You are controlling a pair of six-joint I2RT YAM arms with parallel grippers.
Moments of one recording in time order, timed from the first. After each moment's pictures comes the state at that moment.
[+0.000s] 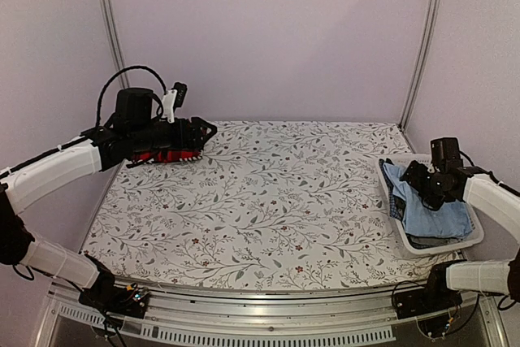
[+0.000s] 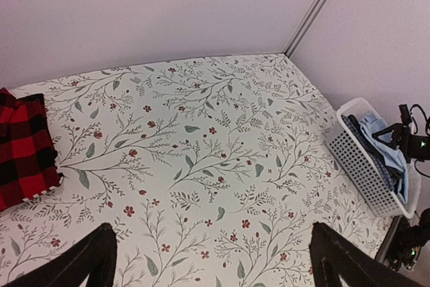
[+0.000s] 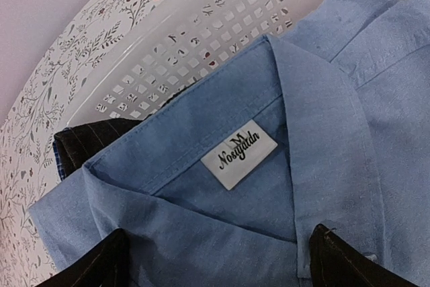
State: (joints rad) left arm -0.49 1.30 1.03 -0.14 0.21 -0.29; right arm 0.04 1.07 0.66 -0.45 0.13 0.66
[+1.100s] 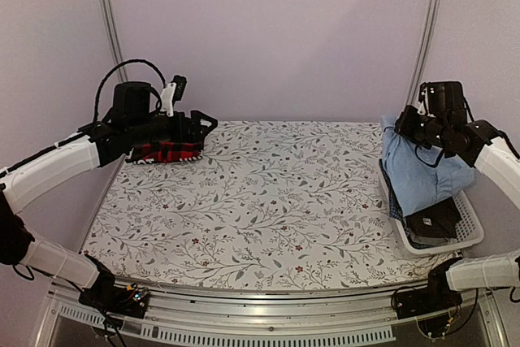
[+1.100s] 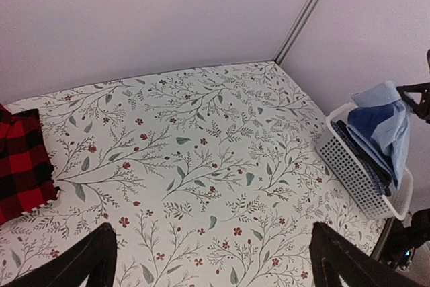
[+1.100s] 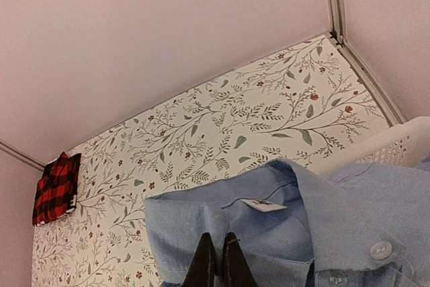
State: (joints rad) left arm -0.49 1.30 1.08 -0.15 0.23 -0.28; right arm 0.28 1.10 1.07 -0.50 0.18 0.60
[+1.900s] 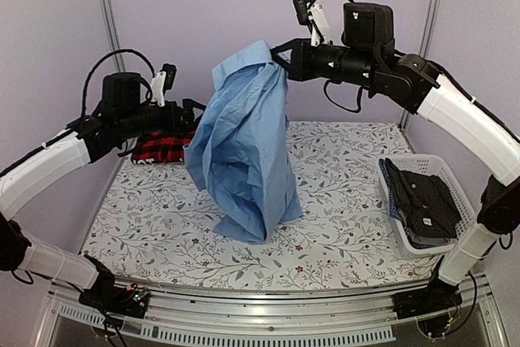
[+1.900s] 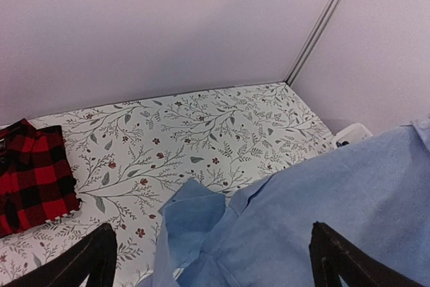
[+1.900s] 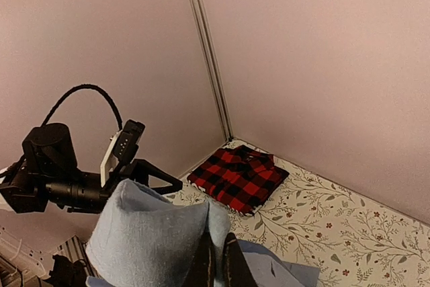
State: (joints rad) left arm -0.48 1.26 1.13 -0.20 0.17 -0.28; right arm 0.89 1.66 1.94 -0.39 0.04 0.21
